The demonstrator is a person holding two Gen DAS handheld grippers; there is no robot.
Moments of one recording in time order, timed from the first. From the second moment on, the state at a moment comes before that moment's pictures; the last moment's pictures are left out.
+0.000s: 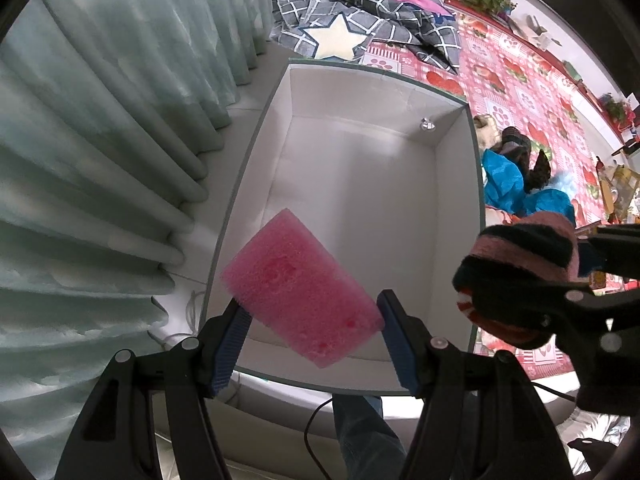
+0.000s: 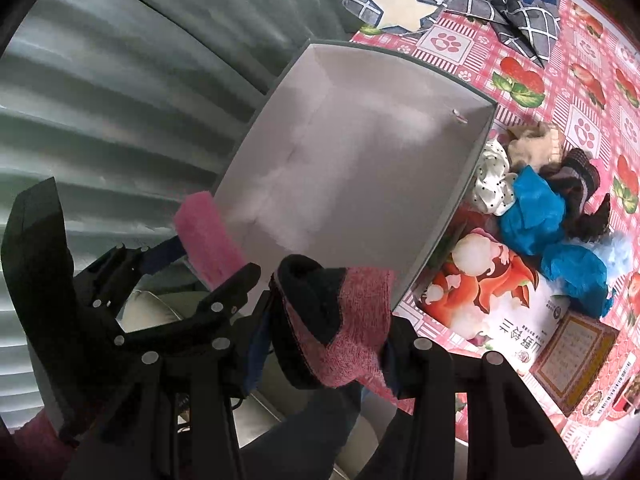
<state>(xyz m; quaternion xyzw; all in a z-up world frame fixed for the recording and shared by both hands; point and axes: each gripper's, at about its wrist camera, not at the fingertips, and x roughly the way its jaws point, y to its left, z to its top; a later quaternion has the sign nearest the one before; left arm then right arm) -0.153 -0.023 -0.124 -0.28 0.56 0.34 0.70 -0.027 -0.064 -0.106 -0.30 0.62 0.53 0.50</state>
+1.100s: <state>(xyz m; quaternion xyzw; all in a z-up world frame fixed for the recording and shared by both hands) -0.136 -0.028 -0.126 -0.29 0.56 0.30 0.72 -0.003 -0.070 -0.087 -0.27 0.62 0.52 0.53</state>
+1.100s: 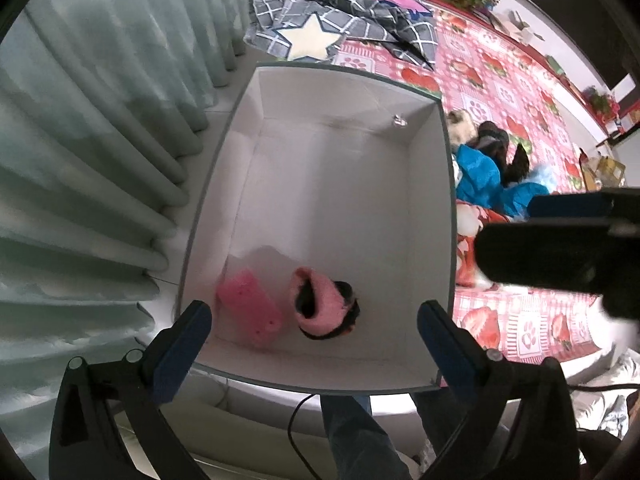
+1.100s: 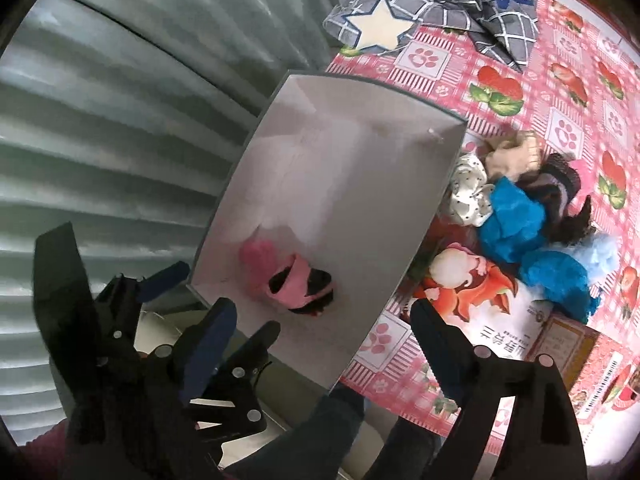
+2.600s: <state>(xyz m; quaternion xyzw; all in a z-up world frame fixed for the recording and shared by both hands) 0.147 -0.036 -0.137 -0.19 0.65 0.21 0.70 0.379 -0.213 -0.231 -0.04 0.80 0.29 0.53</state>
